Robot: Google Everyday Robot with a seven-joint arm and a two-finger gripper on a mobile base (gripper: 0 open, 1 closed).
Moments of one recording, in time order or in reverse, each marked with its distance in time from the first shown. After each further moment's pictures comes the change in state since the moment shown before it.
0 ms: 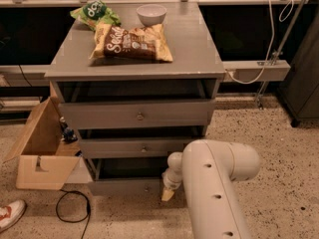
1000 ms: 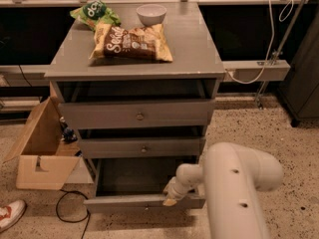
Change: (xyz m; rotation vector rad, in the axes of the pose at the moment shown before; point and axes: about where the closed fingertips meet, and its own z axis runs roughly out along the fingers) arm 0.005 0.030 -0.005 0.070 -0.099 0.016
